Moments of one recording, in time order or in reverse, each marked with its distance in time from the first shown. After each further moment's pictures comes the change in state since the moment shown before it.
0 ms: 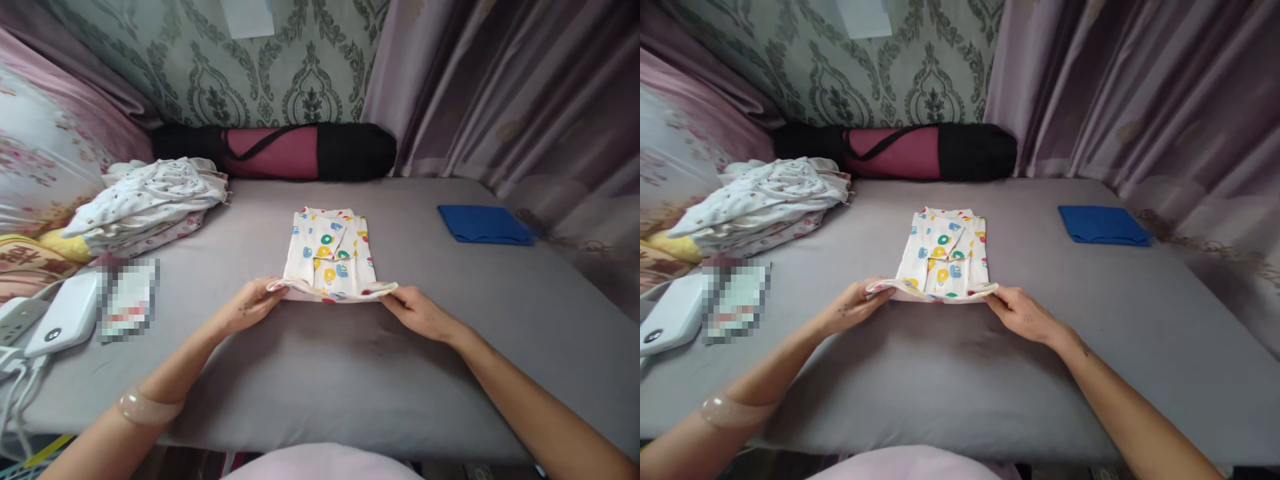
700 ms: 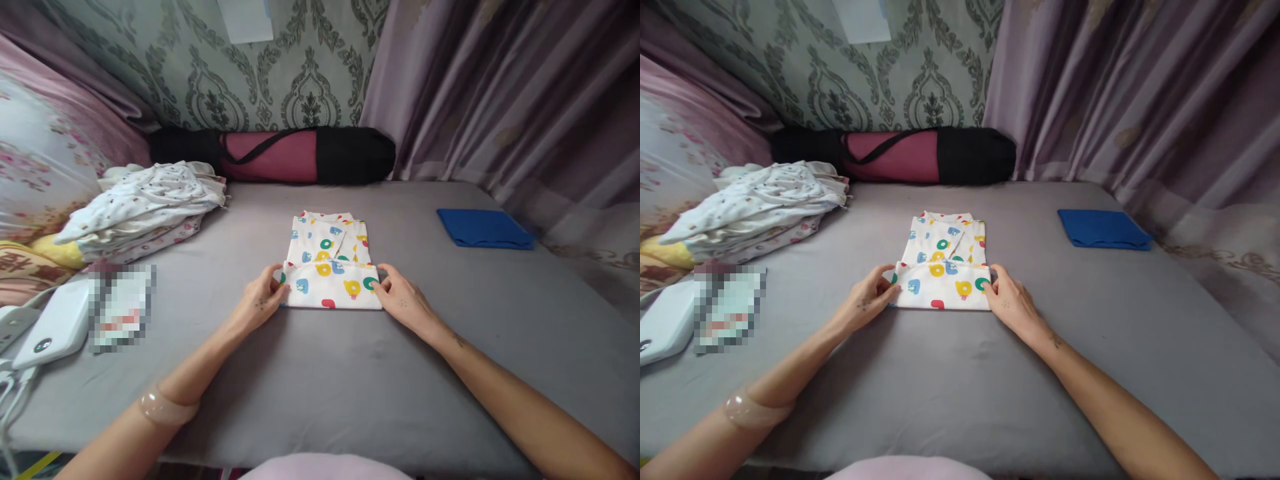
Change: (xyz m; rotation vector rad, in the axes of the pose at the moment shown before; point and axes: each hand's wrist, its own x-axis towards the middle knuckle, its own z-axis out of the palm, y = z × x) left_hand 0.018 -0.008 0.018 0.173 0.216 -0.209; right_hand 0.033 0.010 0.020 -0.227 0.336 0.322
